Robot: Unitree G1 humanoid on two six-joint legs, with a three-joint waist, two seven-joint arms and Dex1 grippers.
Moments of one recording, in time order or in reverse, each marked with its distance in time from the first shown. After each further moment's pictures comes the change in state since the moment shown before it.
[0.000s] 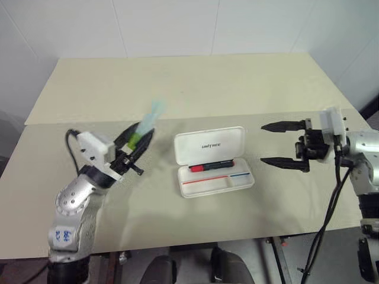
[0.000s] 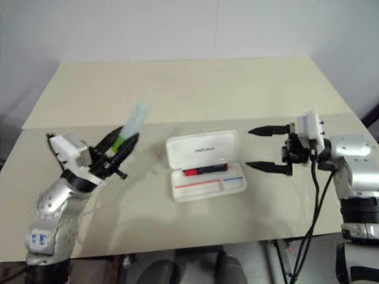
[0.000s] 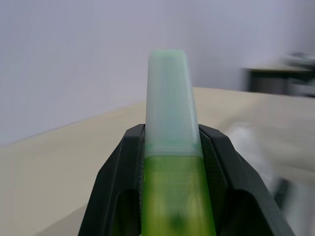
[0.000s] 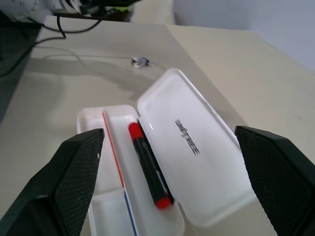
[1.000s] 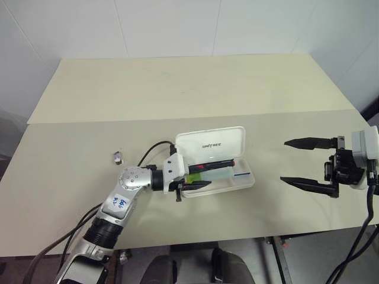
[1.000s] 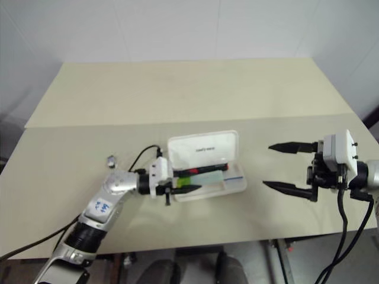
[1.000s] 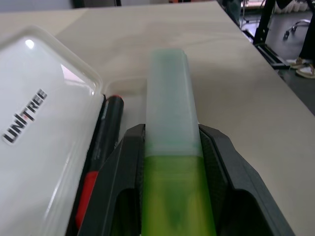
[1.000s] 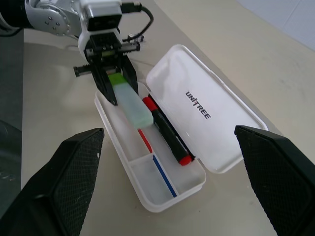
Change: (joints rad) left arm -0.242 -0.040 -0.444 0.428 0.252 -0.051 -0.347; right arm 0.383 -0.115 -0.266 -0.440 0.086 0.224 -0.150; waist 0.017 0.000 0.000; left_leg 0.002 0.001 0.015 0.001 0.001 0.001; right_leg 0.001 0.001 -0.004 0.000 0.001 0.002
